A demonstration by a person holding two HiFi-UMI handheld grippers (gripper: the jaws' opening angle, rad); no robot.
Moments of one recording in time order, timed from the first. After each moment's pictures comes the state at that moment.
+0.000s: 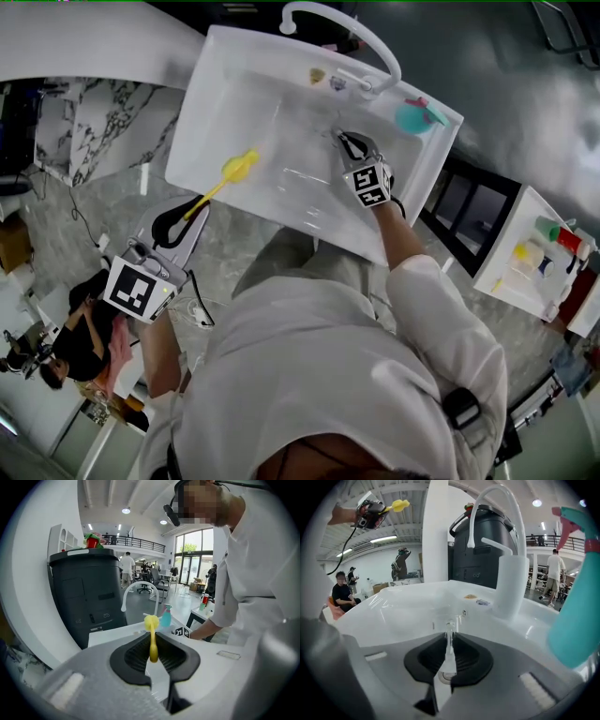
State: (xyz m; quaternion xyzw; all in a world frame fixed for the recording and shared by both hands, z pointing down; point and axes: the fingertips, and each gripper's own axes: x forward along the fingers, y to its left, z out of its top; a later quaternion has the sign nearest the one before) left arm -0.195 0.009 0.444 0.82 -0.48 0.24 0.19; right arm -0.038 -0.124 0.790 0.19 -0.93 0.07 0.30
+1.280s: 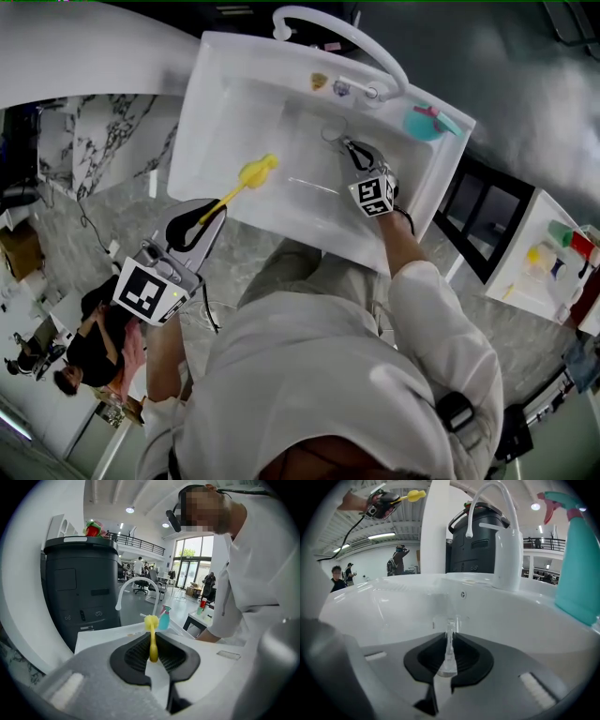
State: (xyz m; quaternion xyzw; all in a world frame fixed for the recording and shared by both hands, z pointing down) left arm -0.186 -0.027 0.474 0.84 -0.46 0.21 0.22; right arm -0.029 -0.122 0.847 0.22 -0.93 0.06 0.30
